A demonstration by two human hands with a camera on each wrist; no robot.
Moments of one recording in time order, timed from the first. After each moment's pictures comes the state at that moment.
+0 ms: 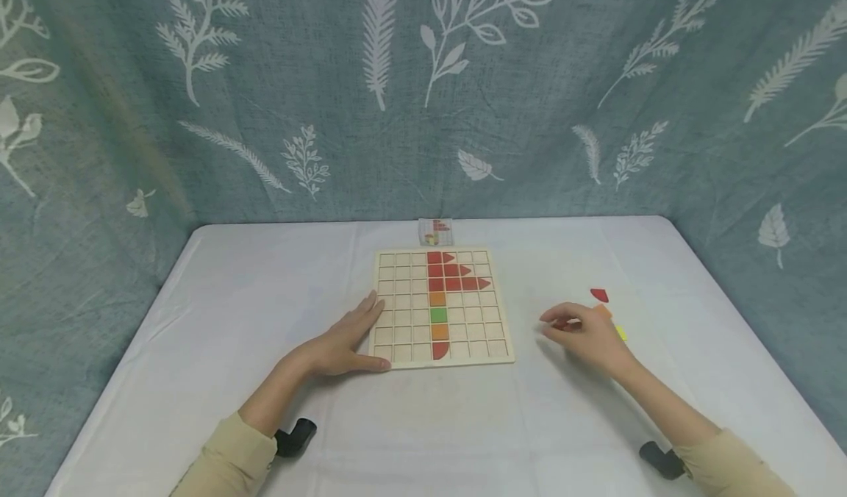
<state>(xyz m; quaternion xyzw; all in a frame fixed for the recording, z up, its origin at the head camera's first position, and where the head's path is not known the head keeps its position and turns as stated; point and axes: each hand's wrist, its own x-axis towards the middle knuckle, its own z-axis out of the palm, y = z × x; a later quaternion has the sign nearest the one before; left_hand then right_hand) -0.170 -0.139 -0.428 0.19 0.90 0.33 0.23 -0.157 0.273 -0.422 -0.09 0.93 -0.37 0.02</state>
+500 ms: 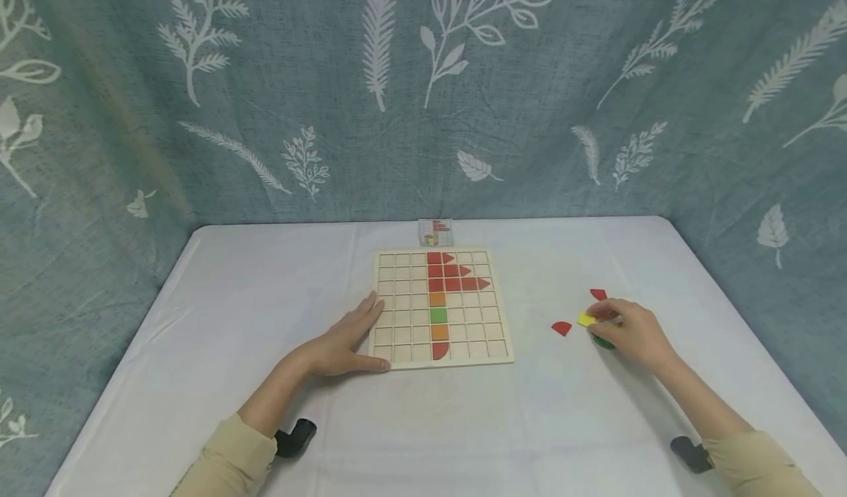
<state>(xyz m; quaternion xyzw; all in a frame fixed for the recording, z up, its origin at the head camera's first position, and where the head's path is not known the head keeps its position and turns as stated) -0.170 -0.139 -0.430 0.19 0.90 0.33 0.23 -0.160 0.334 -0.420 -0.07 0.96 -0.28 -0.01</state>
